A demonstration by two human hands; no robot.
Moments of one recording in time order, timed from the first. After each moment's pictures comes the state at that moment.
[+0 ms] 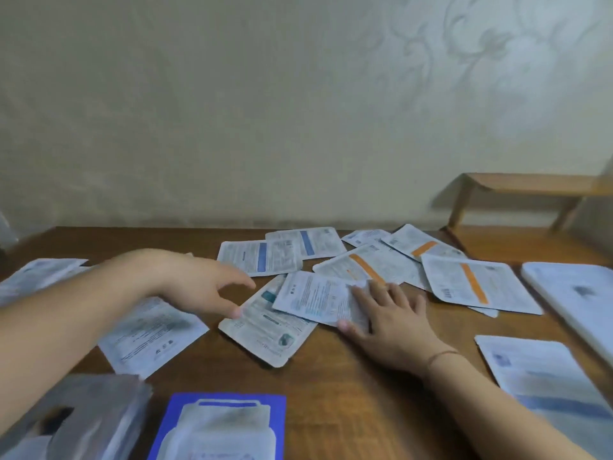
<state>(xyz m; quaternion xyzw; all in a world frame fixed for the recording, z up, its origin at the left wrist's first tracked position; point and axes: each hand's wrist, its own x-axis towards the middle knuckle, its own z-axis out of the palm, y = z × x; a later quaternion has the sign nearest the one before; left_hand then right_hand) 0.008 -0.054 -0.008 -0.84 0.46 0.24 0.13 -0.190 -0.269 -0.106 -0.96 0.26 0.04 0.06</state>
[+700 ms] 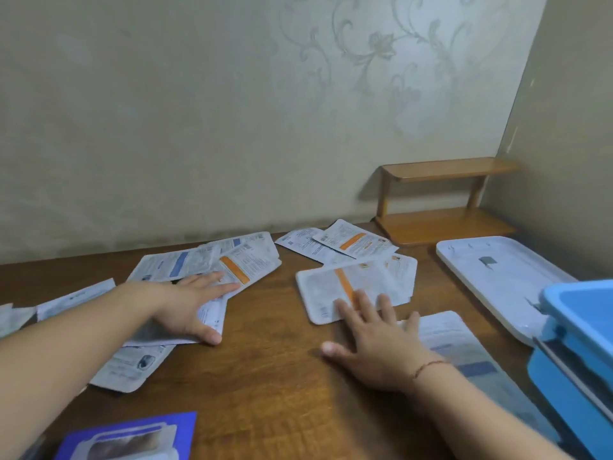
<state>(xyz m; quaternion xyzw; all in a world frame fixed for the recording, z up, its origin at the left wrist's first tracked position) 0.006 -0.140 -0.062 -0.83 0.48 0.22 0.18 -0.277 -0.301 -0.110 -0.94 0.33 0.07 0.10</state>
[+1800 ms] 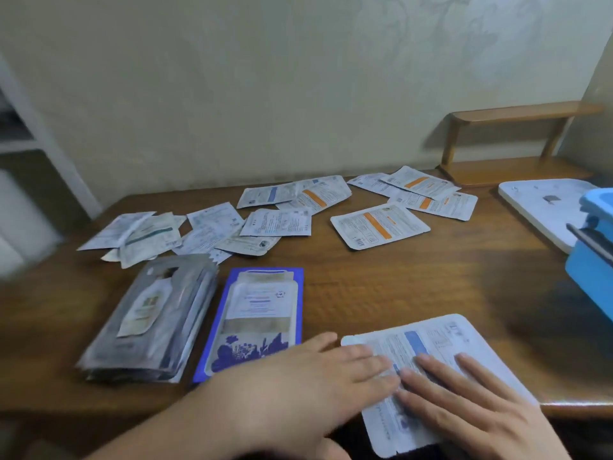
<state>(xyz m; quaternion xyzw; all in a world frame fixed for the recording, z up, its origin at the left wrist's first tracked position) -0.267 0.024 -0.079 -0.65 0.75 0.11 0.12 -0.460 -0.150 -0.157 -0.98 -0.05 -0.20 -0.06</state>
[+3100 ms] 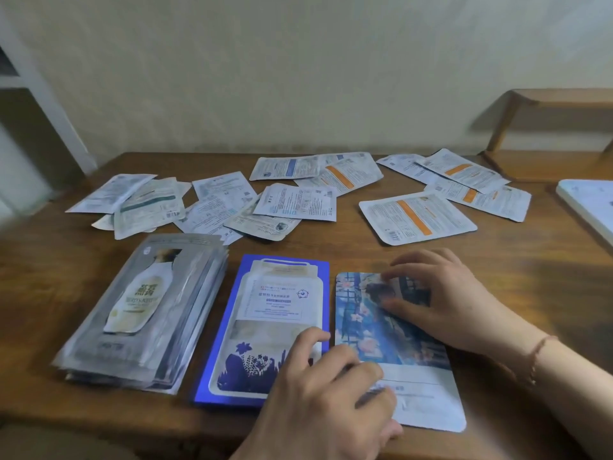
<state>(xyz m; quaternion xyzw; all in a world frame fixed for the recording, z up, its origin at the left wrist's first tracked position) -0.256 0.037 -0.142 -0.71 0.62 -0.26 -0.20 -0.303 -0.185 -0.098 -0.97 0.14 -0.06 0.17</state>
